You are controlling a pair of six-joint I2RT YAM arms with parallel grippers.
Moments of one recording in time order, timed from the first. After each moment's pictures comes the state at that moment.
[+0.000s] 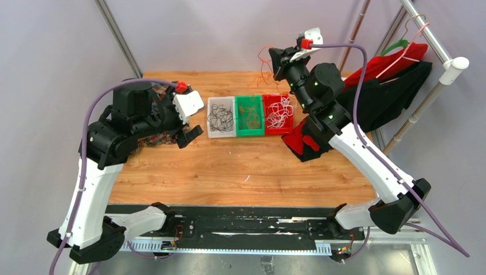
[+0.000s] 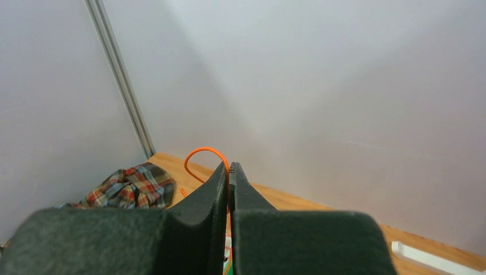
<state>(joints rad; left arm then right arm) -0.47 1.10 1.75 -1.13 0.34 0.62 0.68 1.34 1.47 0.14 0.19 0.01</state>
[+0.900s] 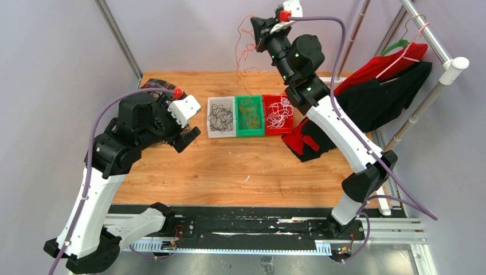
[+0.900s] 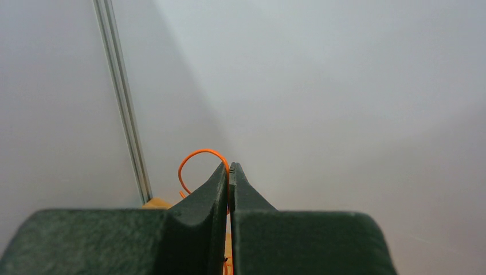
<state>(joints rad) -0.47 0.98 1.53 -1.06 0.09 0.51 0.66 1.68 1.89 0.20 0.11 -0.06</state>
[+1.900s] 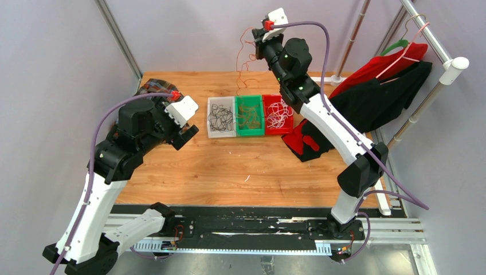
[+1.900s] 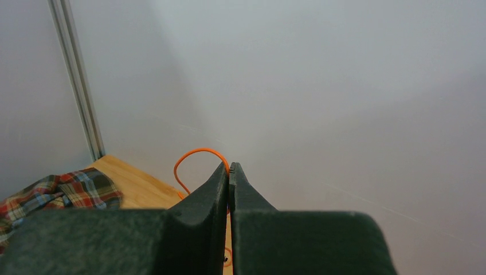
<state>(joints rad) -0.47 0.92 1.42 -0.93 -0.06 0.54 0.63 1.75 1.84 0.19 0.12 -0.20</state>
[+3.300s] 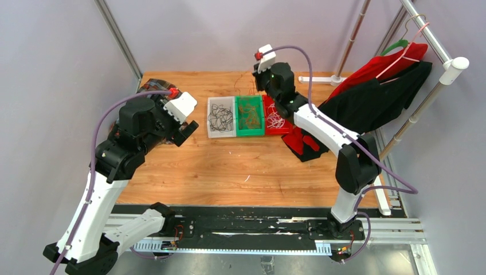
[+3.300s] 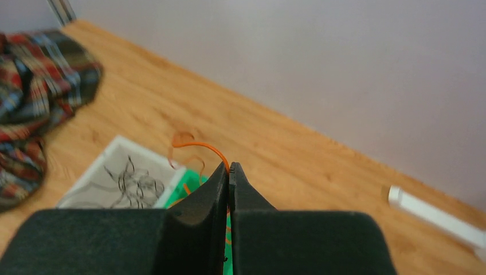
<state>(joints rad) -0.47 0.91 1.40 -0.88 -0.11 0.52 0.58 1.78 1.56 0.17 0.10 -0.12</state>
